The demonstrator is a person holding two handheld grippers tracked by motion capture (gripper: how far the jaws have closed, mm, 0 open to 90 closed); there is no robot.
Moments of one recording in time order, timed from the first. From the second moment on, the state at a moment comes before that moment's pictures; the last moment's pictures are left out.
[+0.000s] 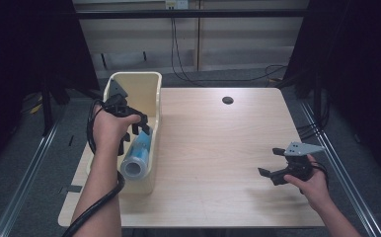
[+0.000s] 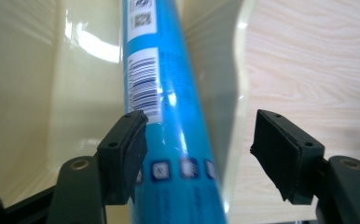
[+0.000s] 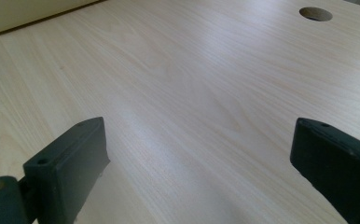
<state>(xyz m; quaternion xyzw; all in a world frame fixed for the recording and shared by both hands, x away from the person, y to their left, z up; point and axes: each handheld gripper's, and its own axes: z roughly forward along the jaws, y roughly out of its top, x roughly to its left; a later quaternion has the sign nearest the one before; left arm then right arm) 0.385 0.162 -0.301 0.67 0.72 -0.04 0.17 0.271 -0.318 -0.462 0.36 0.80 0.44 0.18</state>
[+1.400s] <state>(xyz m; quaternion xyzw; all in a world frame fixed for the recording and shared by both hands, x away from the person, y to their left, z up) 0.383 0.058 -0.302 0.75 0.60 -0.05 0.28 0.270 -0.316 -0.460 0.36 0.80 0.44 0.18</state>
